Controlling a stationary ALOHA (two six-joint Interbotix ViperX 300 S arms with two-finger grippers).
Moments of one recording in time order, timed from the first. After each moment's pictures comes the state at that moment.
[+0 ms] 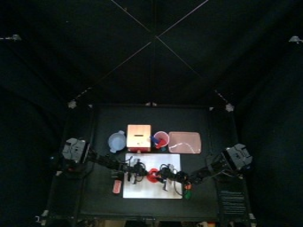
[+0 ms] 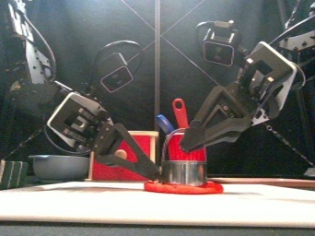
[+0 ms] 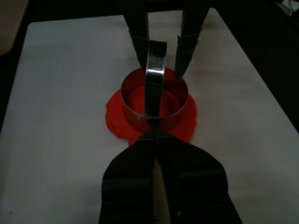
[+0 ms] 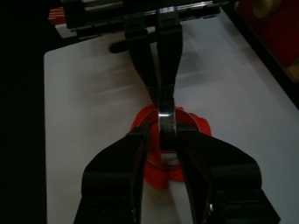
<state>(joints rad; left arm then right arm) -0.16 0.32 0.82 -0.02 -0.68 0.01 0.38 0.16 0.79 0.96 -0.63 -0.44</state>
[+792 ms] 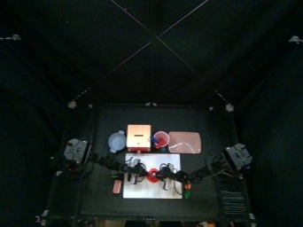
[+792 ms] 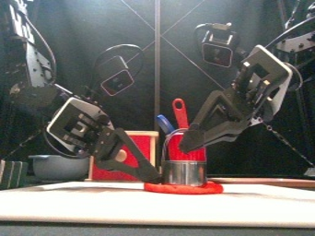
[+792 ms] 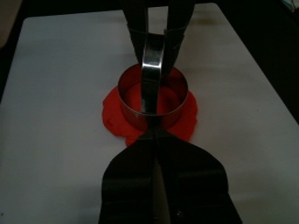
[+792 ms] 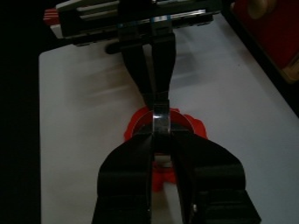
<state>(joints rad) -0.17 0.34 0.82 -0.02 -0.68 0.01 0.37 0.16 0.79 0.96 -0.63 -0.45</state>
